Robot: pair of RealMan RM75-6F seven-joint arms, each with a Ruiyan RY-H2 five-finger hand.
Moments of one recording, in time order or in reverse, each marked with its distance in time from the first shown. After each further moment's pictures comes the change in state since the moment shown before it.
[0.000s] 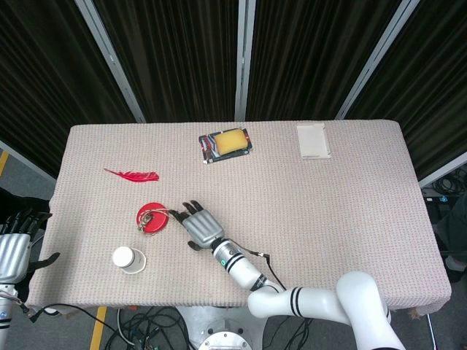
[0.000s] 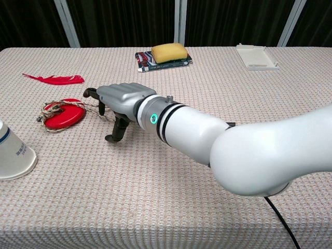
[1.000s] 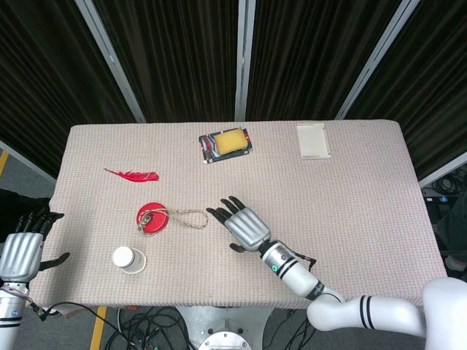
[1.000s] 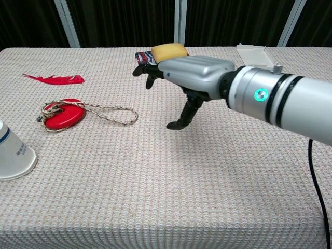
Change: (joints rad) left arm -0.019 -0.011 0.006 -0.051 0.014 -0.012 0.069; right arm -0.274 0.409 -0.067 -0.467 -0.165 0.032 -0.075
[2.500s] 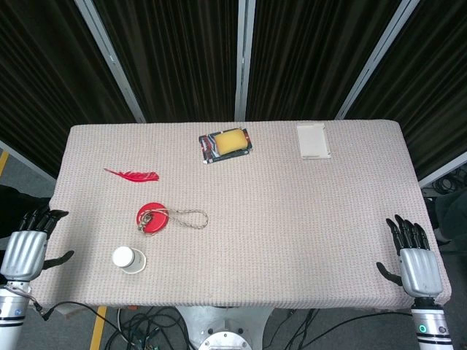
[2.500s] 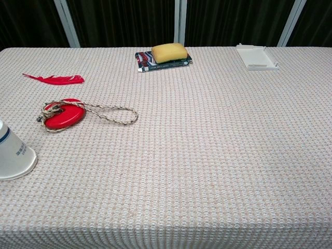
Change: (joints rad) left arm -0.007 0.007 -0.004 -0.037 0.020 0.015 0.021; right arm -0.770 0.379 -0.218 0.145 -0.427 0.671 0.518
